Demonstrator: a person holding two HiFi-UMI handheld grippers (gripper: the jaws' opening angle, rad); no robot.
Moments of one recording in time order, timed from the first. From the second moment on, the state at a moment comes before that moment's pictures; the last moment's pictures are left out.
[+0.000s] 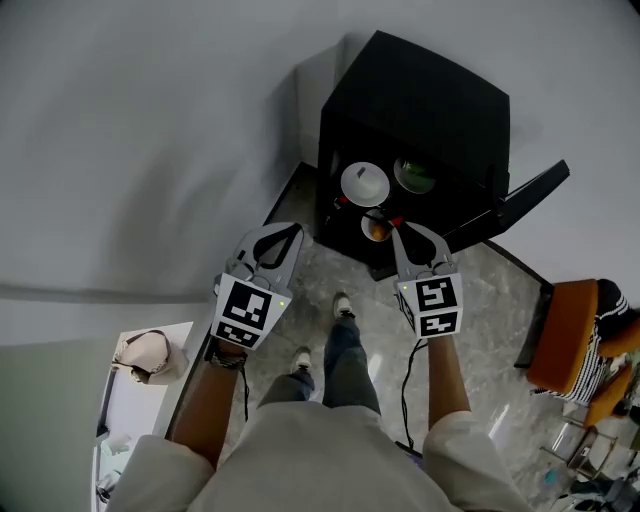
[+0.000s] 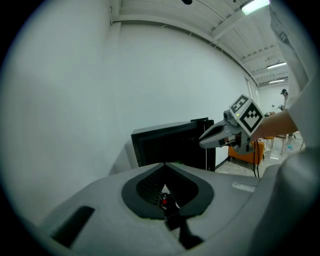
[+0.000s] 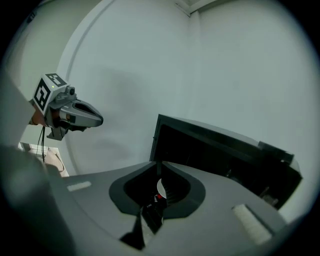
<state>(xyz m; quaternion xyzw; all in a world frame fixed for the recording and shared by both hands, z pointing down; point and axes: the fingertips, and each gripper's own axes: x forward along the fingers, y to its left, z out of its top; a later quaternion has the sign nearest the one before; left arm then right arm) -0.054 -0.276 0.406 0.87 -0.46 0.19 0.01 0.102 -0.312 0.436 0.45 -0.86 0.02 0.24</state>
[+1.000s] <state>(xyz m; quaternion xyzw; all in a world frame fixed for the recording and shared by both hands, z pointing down) -0.075 -0.320 0.545 0.81 -0.50 0.24 0.15 0.071 -0.451 0.661 0.35 -0.85 0.08 0.38</state>
